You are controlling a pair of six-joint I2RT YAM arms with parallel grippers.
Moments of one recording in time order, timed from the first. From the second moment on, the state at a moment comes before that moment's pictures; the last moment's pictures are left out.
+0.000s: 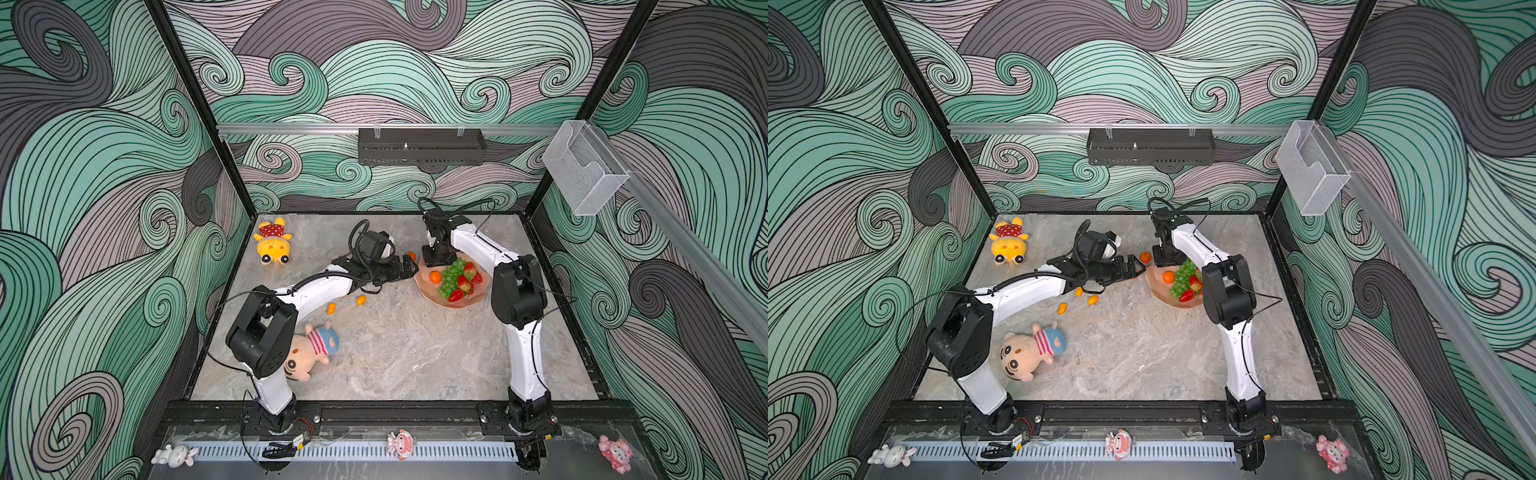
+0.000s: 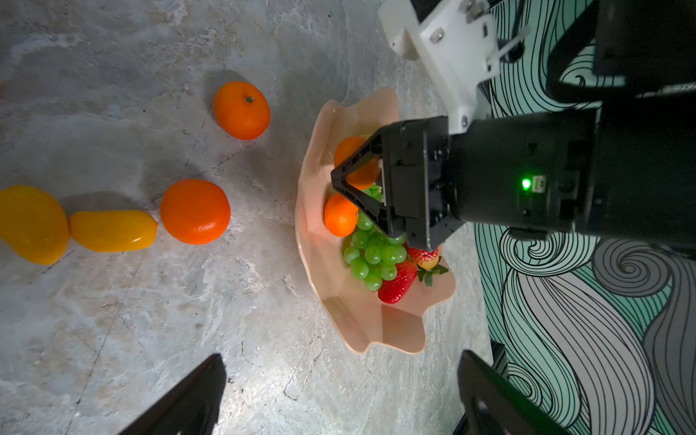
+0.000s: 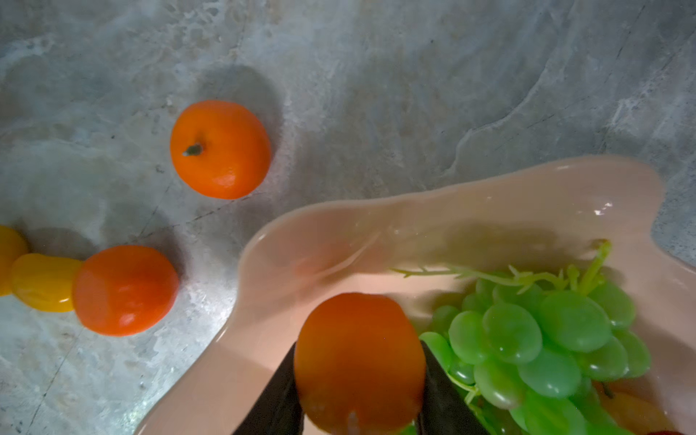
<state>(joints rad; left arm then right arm) -0.62 1.74 1.23 -0.20 0.32 -0.72 0.39 2.21 1.89 -1.01 0.08 0.20</state>
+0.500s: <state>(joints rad) -0.63 1.74 1.23 -0.20 0.27 -0.69 0.38 2.23 1.91 -1.03 0.10 0.21</state>
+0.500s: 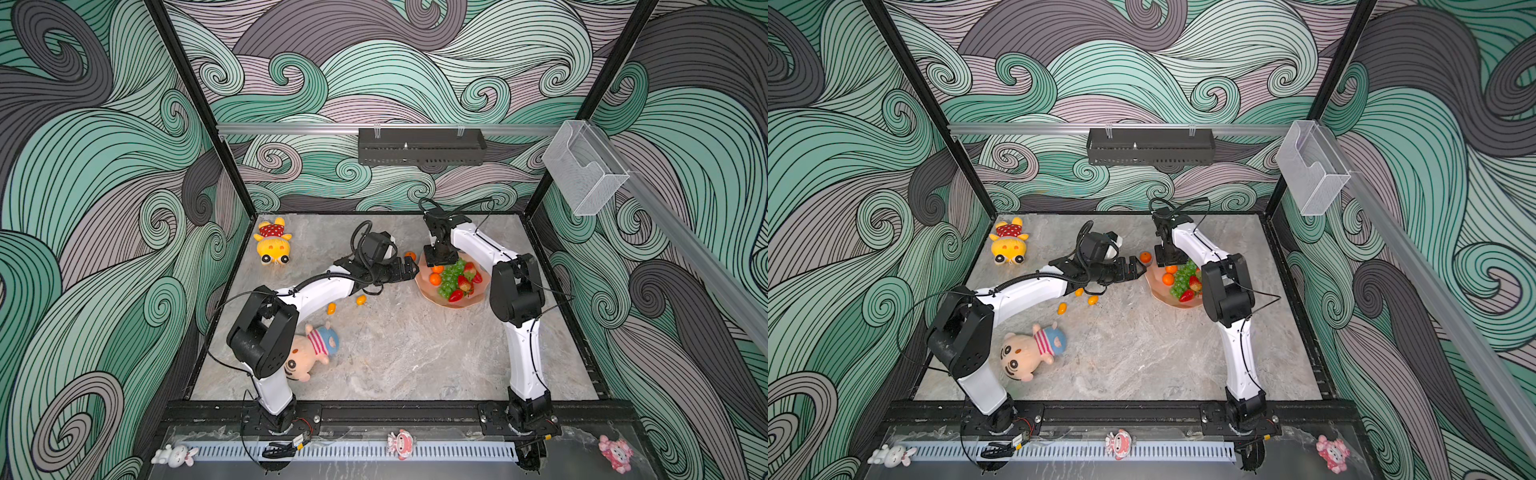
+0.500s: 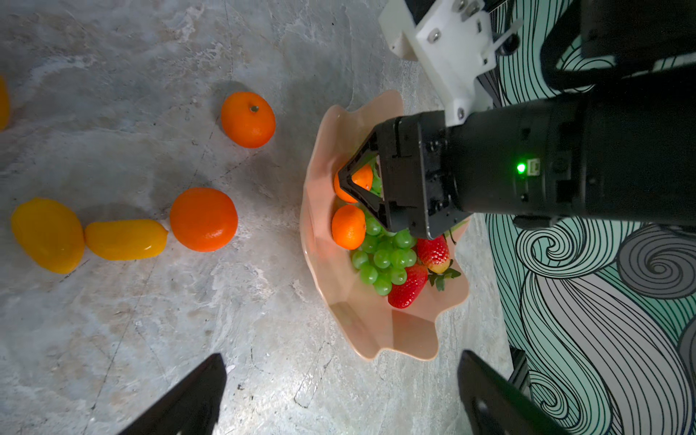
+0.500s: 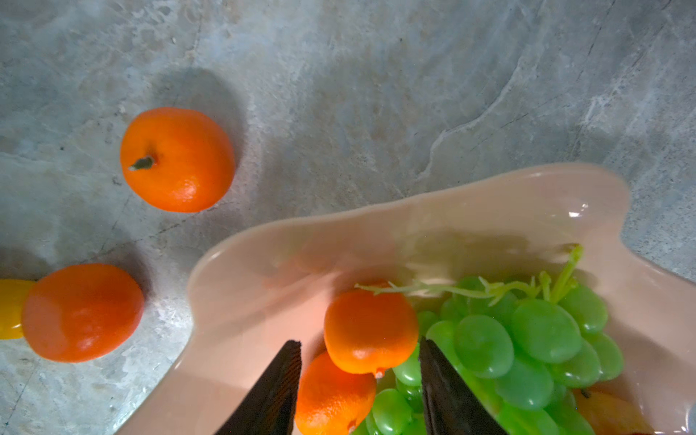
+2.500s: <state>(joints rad) -0.32 0.99 0.76 -0.46 0.09 -0.71 0.72 2.19 1.95 -1.02 -0.05 -0.08</state>
